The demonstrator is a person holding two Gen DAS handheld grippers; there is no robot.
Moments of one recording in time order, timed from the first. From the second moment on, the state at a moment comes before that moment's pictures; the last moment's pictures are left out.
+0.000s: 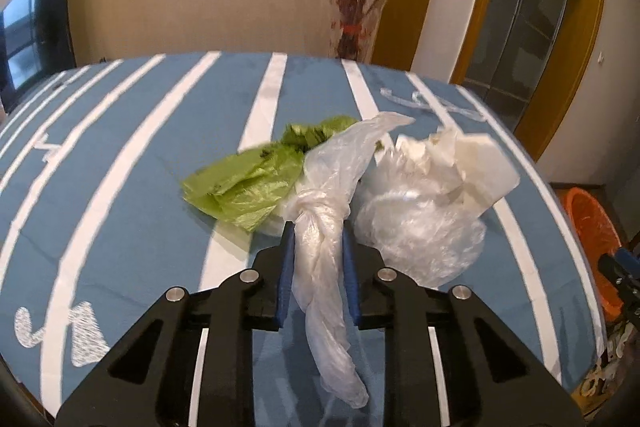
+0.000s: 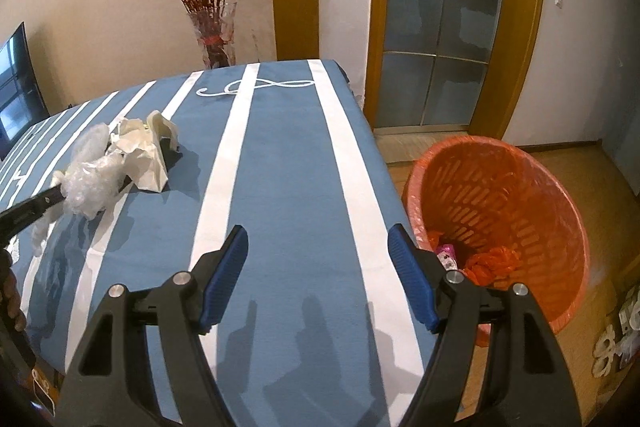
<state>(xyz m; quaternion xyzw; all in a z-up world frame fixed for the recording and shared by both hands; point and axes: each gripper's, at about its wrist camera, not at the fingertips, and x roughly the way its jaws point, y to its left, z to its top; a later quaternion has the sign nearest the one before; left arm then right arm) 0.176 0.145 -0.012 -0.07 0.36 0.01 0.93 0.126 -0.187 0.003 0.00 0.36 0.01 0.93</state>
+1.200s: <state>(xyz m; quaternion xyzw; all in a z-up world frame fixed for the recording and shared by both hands) 0.164 0.220 0.037 -0.10 0.30 0.06 0.95 0.227 -0.059 0.002 -0.01 0.38 0.13 0.91</state>
